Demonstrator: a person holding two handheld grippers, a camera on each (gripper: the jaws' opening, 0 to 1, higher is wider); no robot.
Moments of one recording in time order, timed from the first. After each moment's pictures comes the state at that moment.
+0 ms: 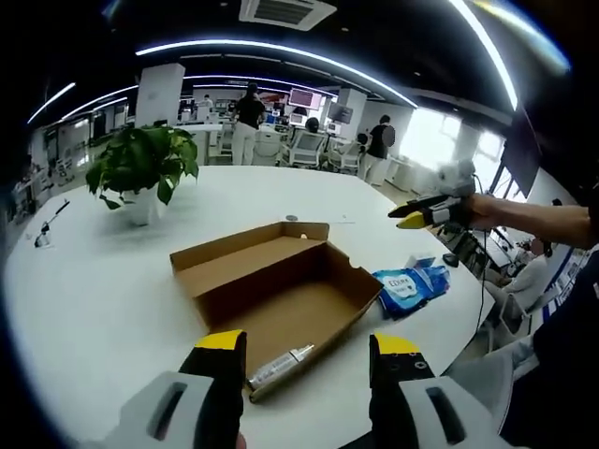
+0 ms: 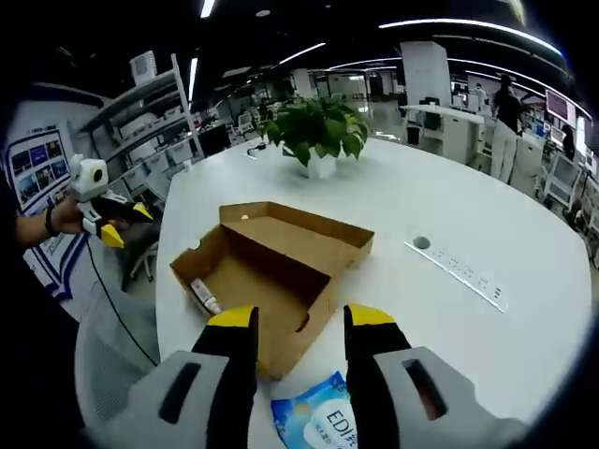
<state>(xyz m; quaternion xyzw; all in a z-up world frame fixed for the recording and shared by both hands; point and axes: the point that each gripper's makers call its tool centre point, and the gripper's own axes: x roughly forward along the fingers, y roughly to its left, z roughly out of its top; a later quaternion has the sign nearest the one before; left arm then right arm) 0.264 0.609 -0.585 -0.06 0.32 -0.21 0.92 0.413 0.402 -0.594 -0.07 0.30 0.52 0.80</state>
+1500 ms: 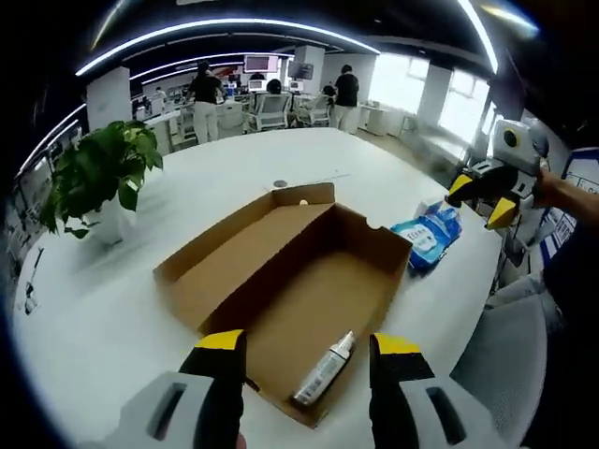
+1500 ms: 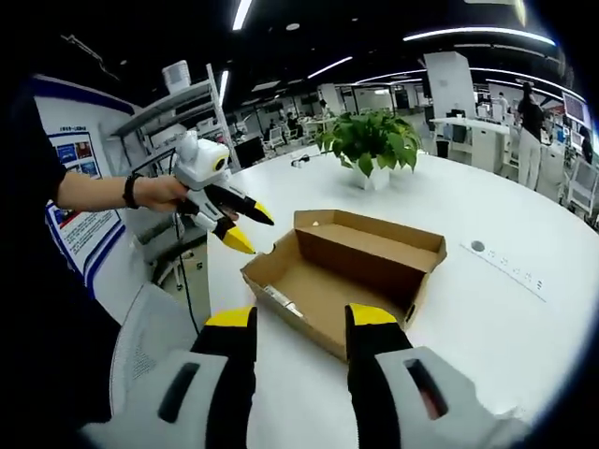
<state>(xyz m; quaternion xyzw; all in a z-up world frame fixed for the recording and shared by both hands) 0.334 0.613 -0.640 0.06 0.40 -0.29 0.87 0.304 0.425 -0.577 -0.04 0.27 0.55 0.79</state>
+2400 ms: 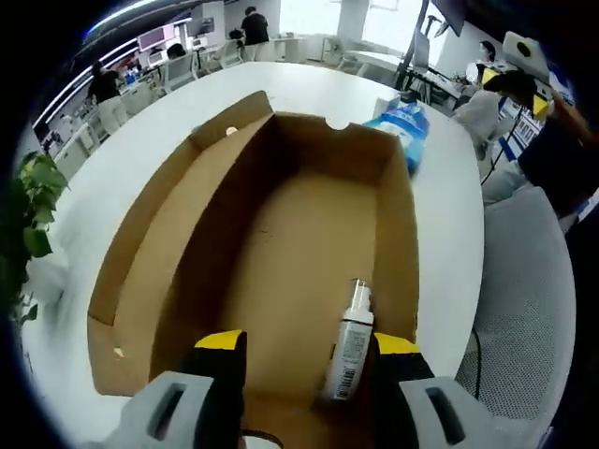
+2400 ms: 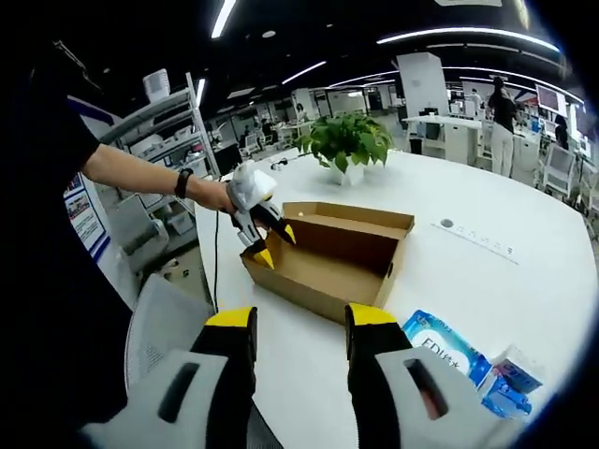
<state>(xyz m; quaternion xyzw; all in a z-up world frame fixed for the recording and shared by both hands) 0.333 0.594 -0.732 0.22 0.48 -0.43 0.73 0.266 0.369 -0.573 -0.02 0.27 0.50 0.82</state>
